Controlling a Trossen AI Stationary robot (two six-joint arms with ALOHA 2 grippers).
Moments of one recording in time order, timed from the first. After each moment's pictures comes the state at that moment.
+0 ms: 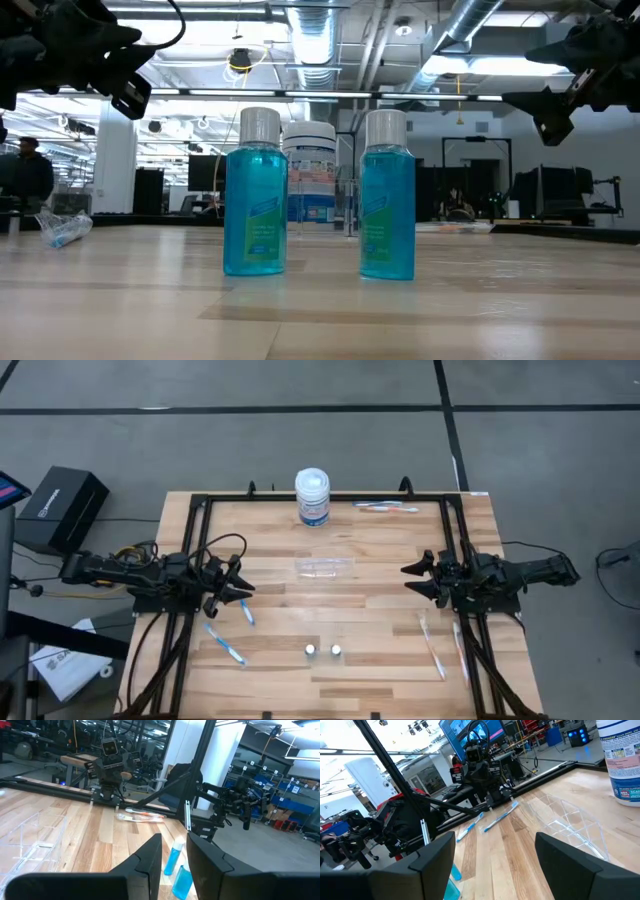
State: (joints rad) left arm -0.06 0.30 0.01 0.37 0.15 -0.29; right arm 0.15 0.01 0.02 0.01 0.16 0.47
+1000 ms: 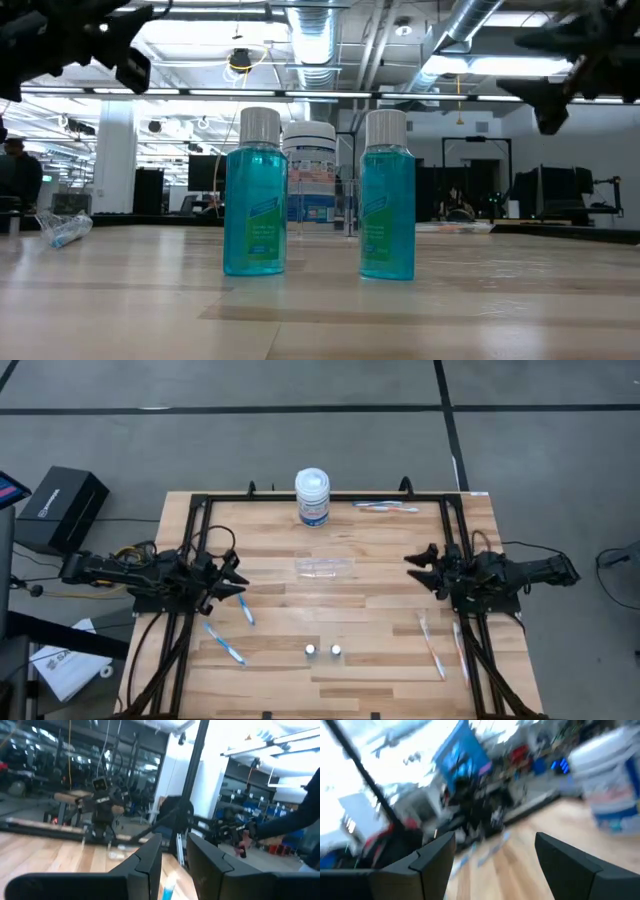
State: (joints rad) left arm -0.06 0.30 0.01 0.58 0.14 -0.29; right arm 0.15 0.01 0.02 0.18 0.31 0.46
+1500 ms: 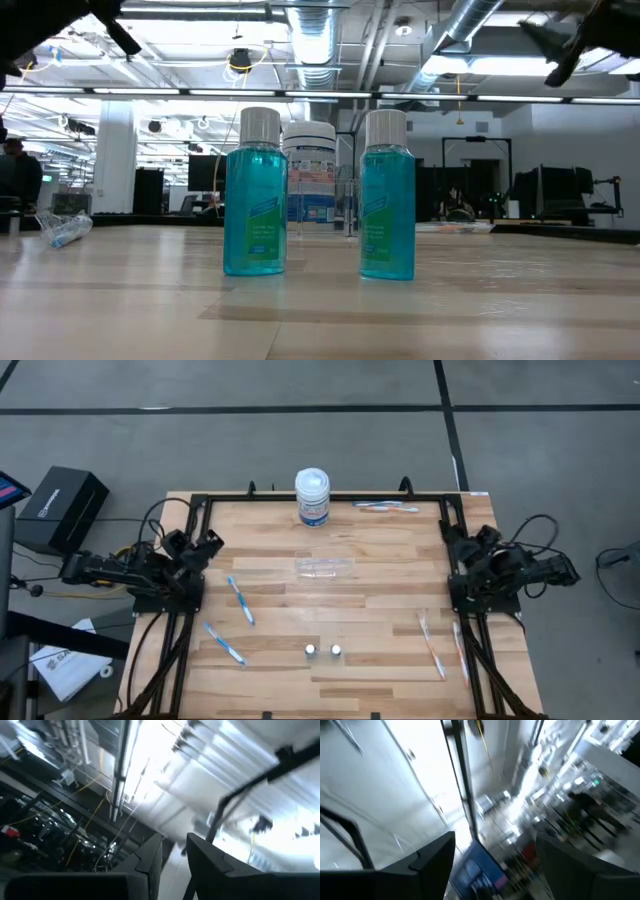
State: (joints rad) left arm -0.06 0.30 0.01 1.08 -0.19 -0.54; right arm 0.15 0.01 0.02 0.79 0.53 0.39
